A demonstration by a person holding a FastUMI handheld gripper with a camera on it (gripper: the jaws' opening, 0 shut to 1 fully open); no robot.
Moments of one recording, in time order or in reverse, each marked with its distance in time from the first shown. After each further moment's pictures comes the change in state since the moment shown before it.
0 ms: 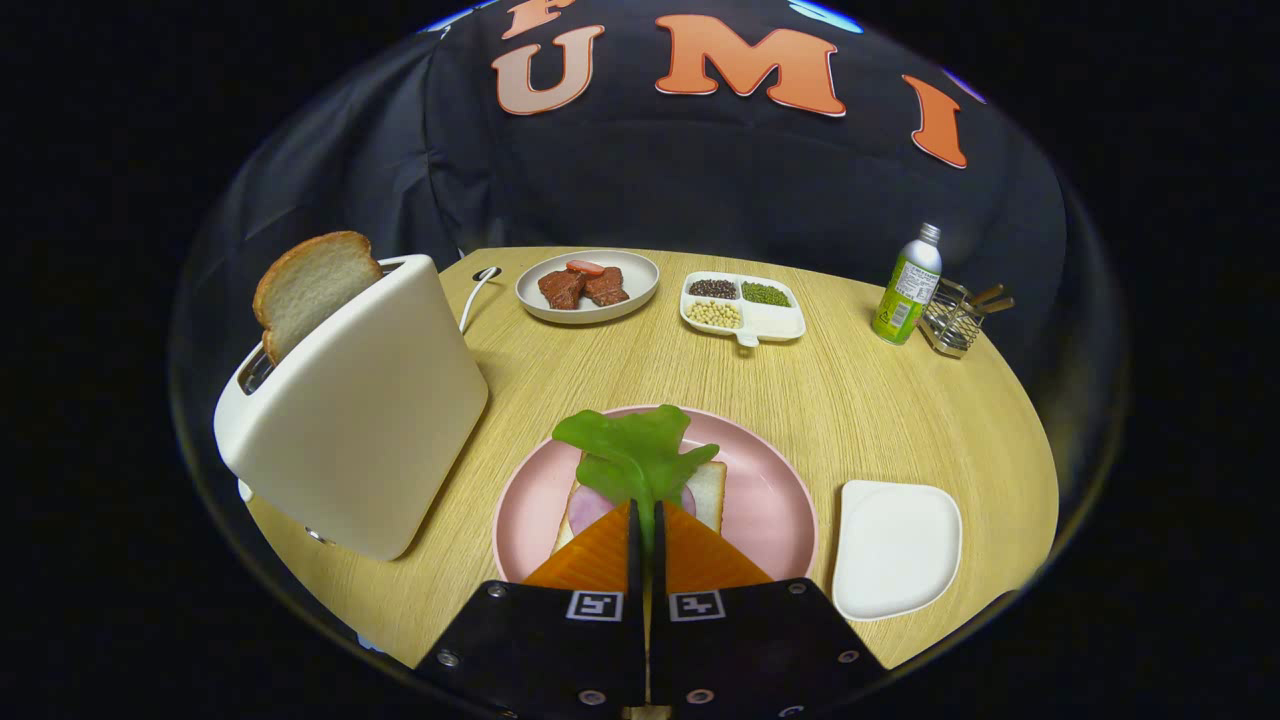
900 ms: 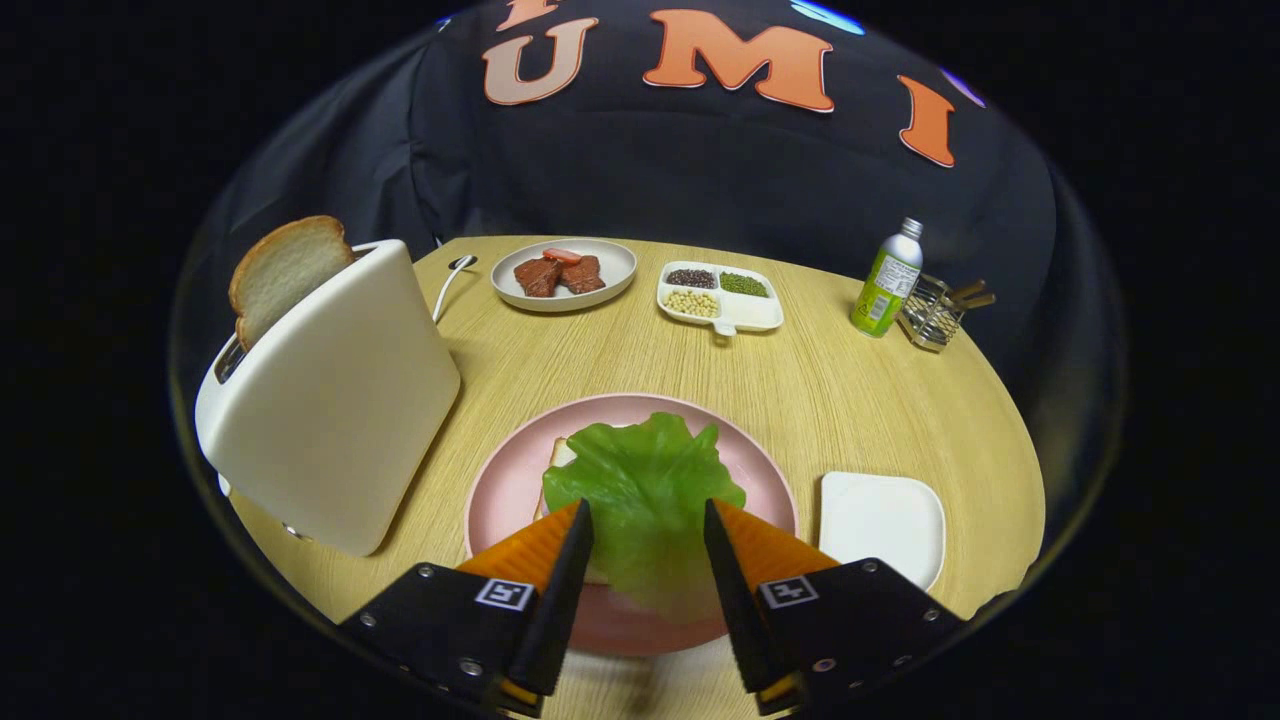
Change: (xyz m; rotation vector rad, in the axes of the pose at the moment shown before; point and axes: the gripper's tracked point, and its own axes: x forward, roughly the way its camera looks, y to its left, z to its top) arm -0.003 -0.018 -0.004 -0.006 0.015 -0.078
